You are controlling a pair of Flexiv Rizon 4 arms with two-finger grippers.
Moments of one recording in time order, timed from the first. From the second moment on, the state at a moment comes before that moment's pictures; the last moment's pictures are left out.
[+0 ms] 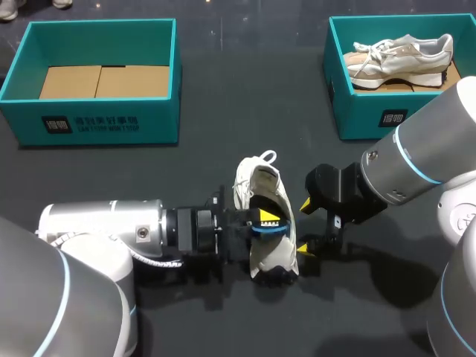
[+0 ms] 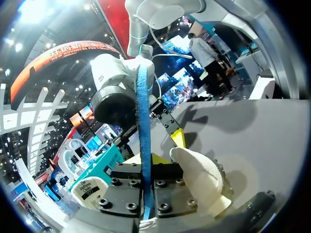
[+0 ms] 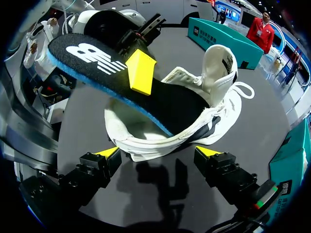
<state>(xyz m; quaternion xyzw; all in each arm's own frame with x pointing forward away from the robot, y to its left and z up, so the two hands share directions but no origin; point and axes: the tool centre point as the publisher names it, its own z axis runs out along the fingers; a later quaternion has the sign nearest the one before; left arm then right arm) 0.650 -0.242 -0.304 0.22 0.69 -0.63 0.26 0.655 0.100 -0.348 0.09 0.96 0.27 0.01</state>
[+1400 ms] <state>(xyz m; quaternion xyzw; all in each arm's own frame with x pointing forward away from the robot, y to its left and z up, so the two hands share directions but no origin) 0.663 -0.244 -0.313 0.23 0.70 -0.62 0.28 0.655 0.100 -0.348 0.09 0.96 0.27 0.01</state>
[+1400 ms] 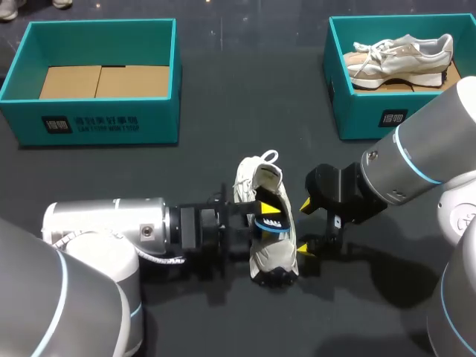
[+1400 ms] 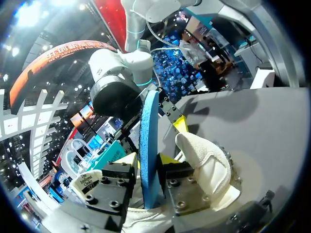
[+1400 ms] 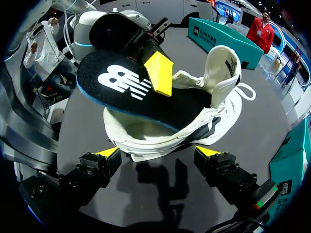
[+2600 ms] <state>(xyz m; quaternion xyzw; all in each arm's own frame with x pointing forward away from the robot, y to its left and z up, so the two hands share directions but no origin) 0.678 -0.245 -0.331 0.23 0.73 -0.58 0.29 0.655 0.100 -0.348 0.09 0.96 0.27 0.01</state>
